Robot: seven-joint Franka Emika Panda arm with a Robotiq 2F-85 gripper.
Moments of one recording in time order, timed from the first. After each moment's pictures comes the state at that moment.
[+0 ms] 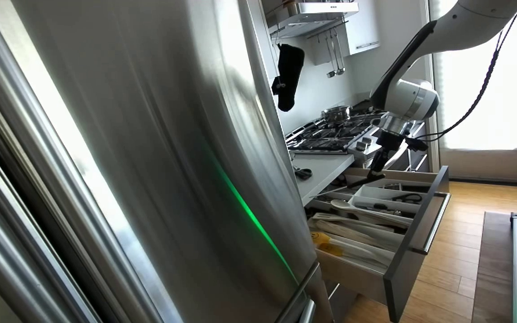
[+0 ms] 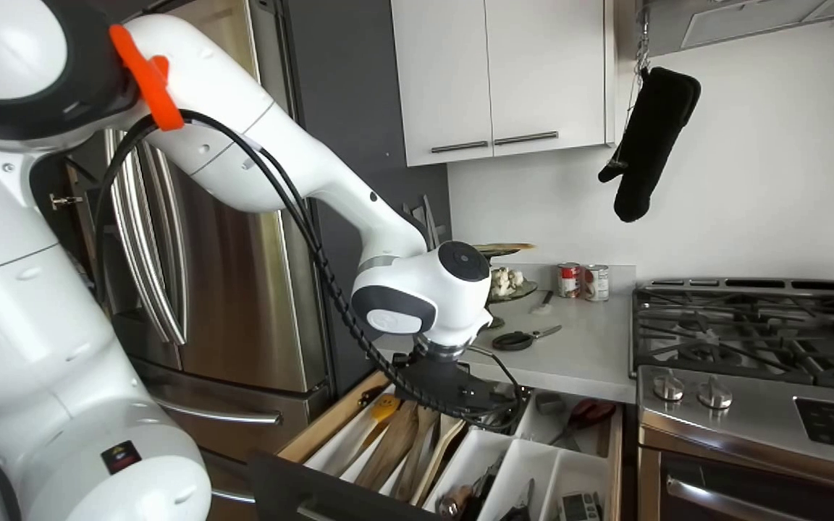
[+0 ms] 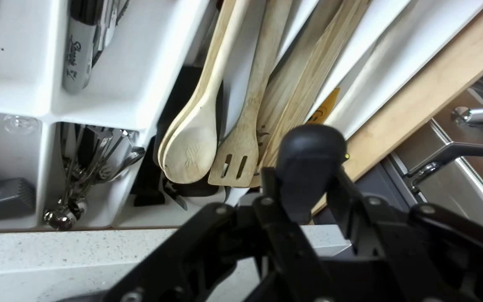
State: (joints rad) arm -0.24 -0.27 -0.17 -2.68 0.92 2.41 -1.54
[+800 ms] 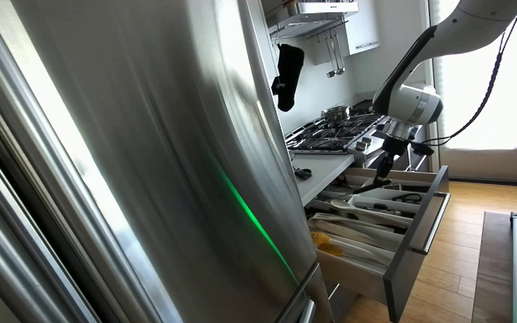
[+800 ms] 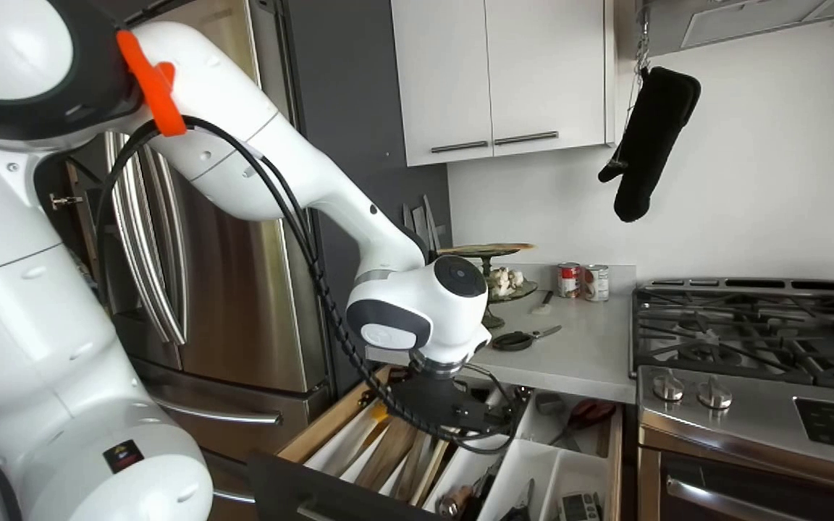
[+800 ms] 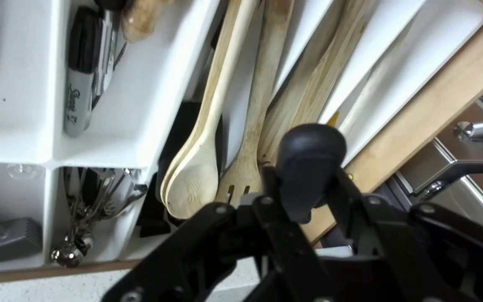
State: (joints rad) arm -0.22 -0.26 -0.19 -2.73 0.92 2.45 -1.52
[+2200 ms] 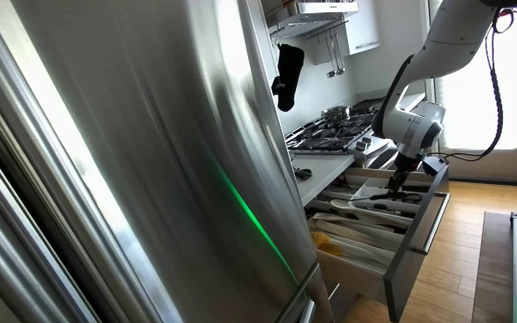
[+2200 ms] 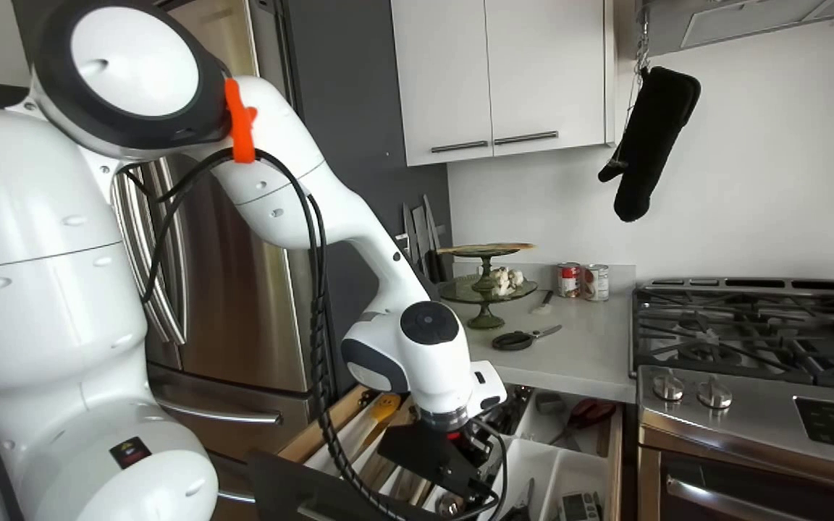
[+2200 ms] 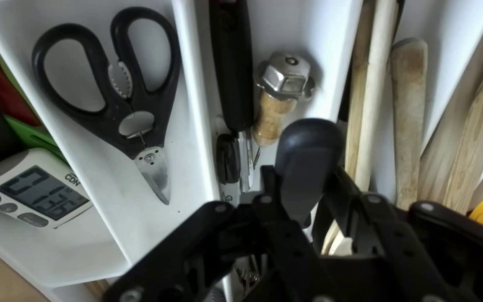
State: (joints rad) arm -0.18 -0.06 -0.16 -2.76 1.30 2.86 -1.51
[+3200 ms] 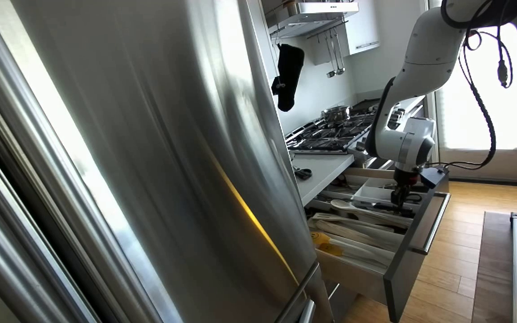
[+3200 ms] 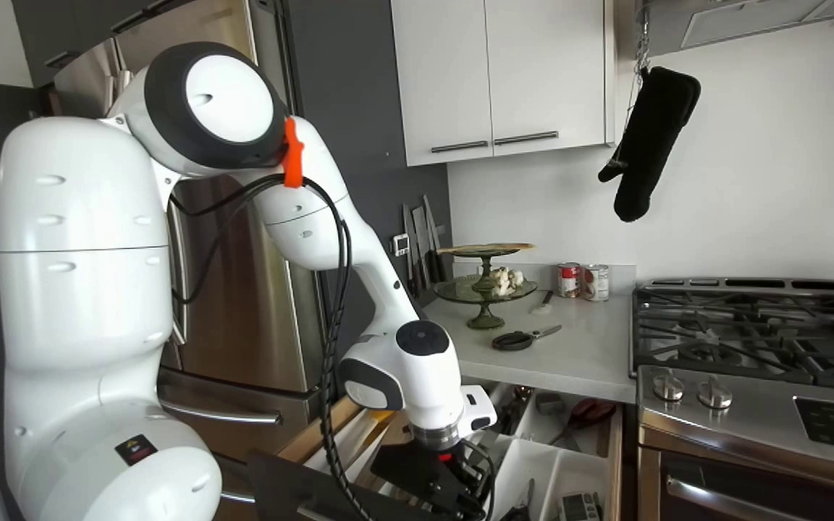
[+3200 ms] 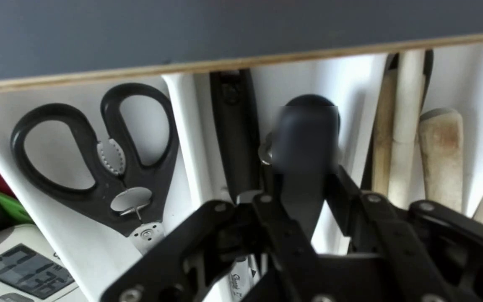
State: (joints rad) arm -0.14 0.11 -0.10 -2.72 1.30 2.97 -1.44
